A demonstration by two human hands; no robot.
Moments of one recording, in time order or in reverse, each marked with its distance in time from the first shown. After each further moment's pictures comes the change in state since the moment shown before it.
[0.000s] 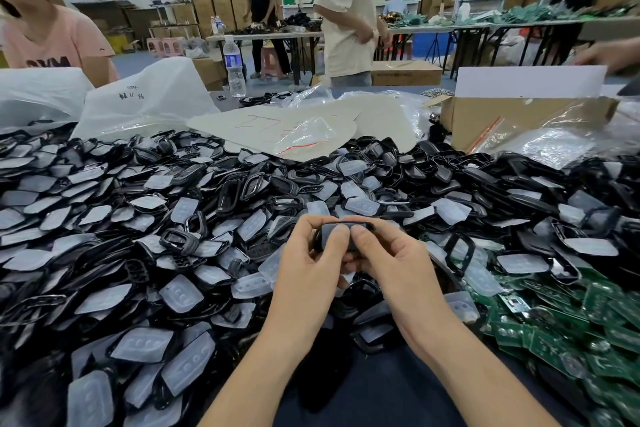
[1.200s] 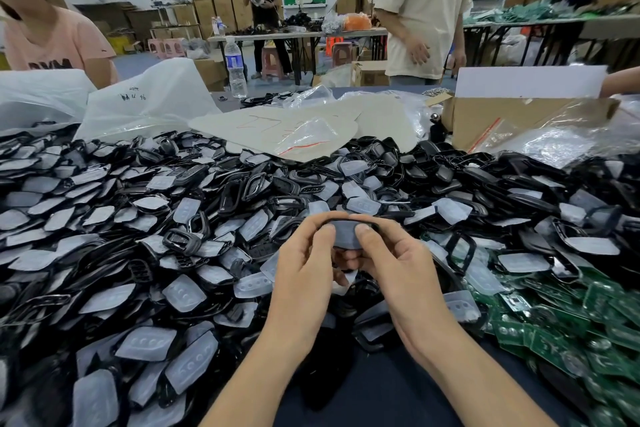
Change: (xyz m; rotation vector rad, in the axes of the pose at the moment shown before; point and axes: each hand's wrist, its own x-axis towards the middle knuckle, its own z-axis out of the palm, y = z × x) left_hand -0.001 0.004 -0.002 -0.025 0.011 0.051; right_hand -0.004 0.001 0.001 -0.032 0.073 -0.001
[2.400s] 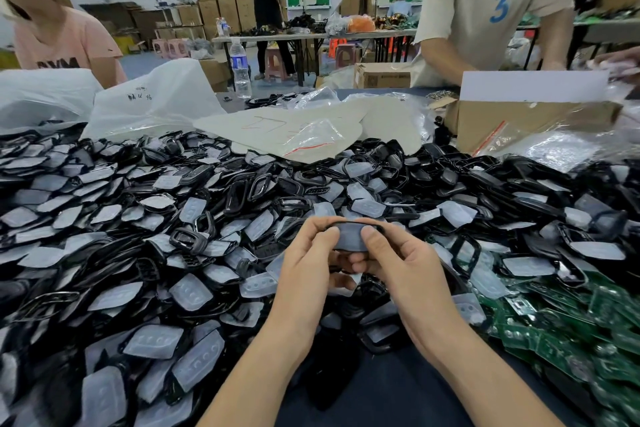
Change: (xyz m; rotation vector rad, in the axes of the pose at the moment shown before) left_hand 0.004 -0.006 -0.008 -0.133 -0.068 -0.155; right_hand 0.000 0.000 -0.004 0.013 -0.032 0.010
